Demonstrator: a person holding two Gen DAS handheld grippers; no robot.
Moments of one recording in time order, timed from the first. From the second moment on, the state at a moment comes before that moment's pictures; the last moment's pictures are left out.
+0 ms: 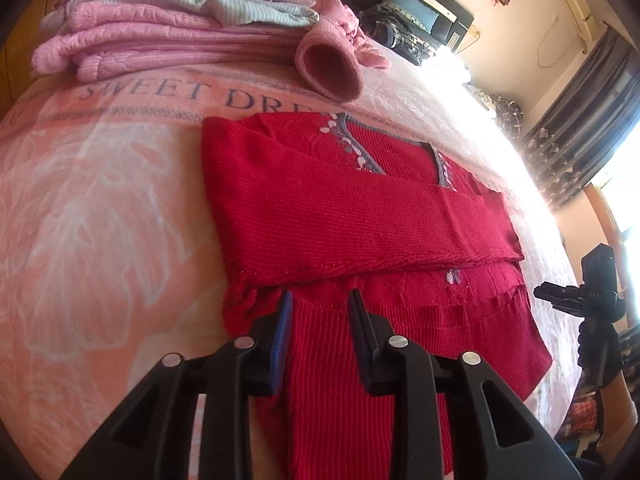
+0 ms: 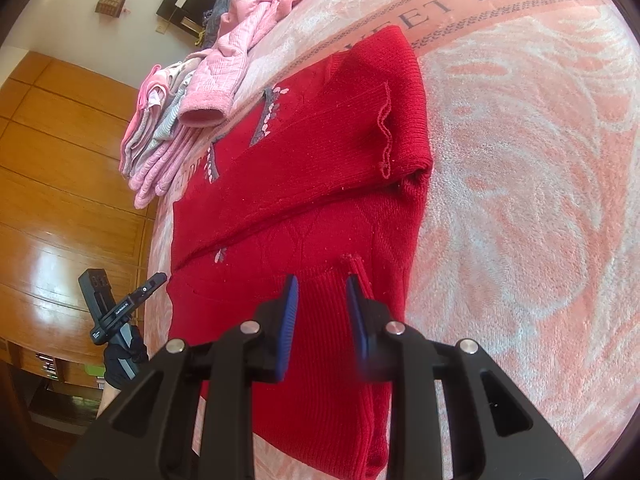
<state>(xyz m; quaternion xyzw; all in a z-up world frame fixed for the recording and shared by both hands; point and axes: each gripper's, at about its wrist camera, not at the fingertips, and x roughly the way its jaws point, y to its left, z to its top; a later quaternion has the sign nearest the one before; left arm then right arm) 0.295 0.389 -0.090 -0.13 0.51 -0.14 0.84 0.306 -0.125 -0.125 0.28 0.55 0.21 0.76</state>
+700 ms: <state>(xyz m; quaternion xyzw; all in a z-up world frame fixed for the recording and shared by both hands) 0.278 0.361 -0.103 -0.03 0.49 -0.17 0.86 0.310 -0.097 -0.124 0.18 0.55 0.22 0.78</state>
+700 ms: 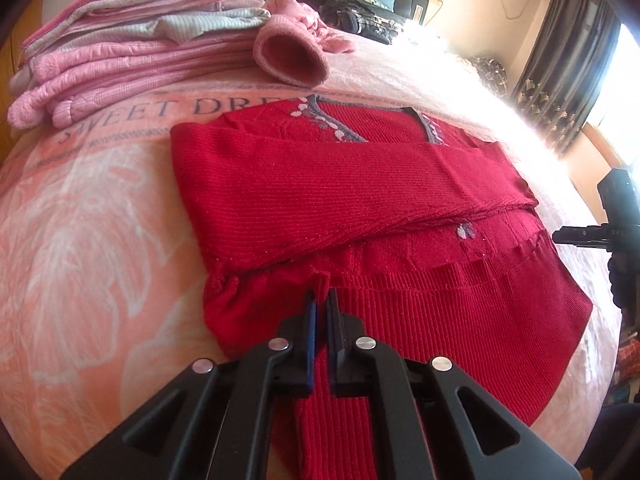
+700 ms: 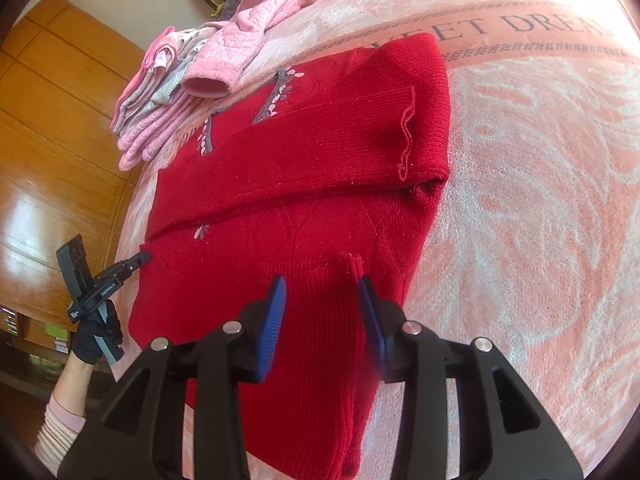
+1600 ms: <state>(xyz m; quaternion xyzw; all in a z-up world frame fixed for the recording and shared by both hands) 0.260 0.373 -0.056 -0.13 0.41 -0.19 0.88 0.294 -0.090 -0.070 0.13 0.48 0.29 0.81</state>
